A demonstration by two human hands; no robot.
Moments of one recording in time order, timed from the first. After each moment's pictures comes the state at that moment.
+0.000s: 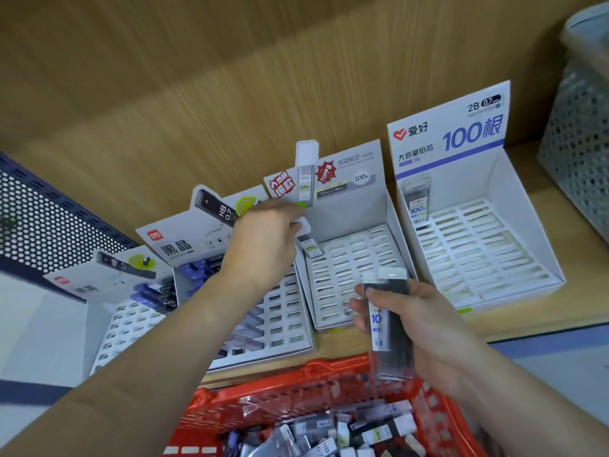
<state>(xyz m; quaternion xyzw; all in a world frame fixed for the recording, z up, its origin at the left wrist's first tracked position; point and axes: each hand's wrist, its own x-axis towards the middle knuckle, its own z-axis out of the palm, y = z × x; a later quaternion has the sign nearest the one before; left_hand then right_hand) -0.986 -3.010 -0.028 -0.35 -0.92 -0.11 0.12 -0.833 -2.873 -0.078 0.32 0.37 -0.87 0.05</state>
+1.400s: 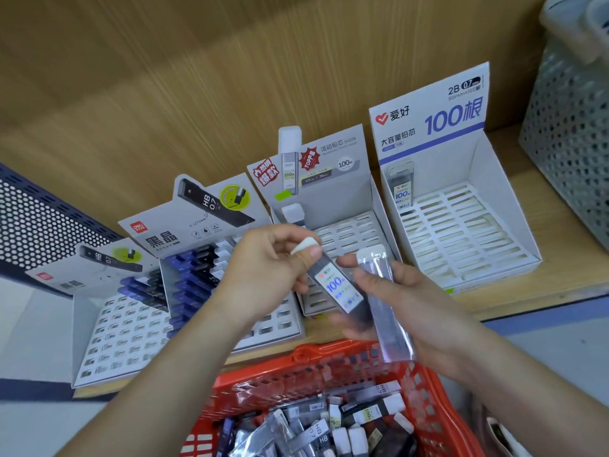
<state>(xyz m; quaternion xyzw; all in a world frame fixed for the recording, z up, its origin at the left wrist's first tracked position) -0.918 -3.006 -0.016 -0.13 -0.85 -0.48 -0.19 -0.820 -2.864 -0.068 0.20 0.45 -0.86 0.11</state>
